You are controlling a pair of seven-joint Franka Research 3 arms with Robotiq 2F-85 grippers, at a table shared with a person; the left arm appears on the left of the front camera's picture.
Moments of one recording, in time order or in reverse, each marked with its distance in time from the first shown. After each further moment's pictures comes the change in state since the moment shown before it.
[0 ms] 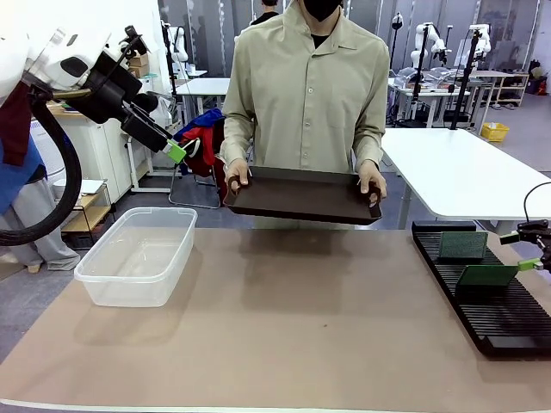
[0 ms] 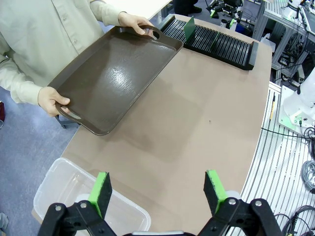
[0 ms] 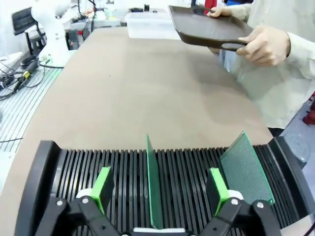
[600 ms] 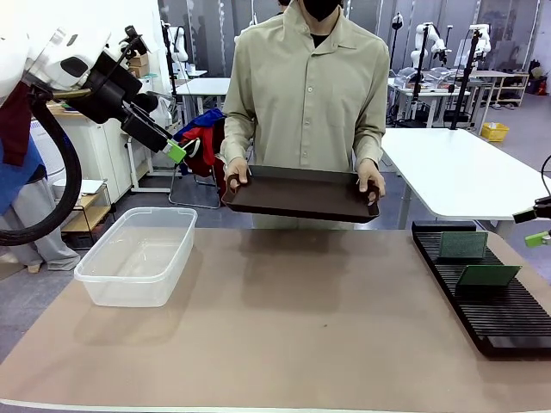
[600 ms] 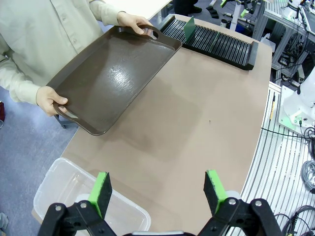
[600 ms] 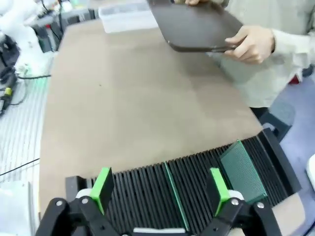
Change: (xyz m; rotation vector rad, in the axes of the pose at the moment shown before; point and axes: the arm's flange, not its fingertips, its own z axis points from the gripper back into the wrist) left arm 0.000 0.000 0.000 0.000 0.000 0.000; right arm 0.110 0.059 0.011 -0.158 0.183 -0.121
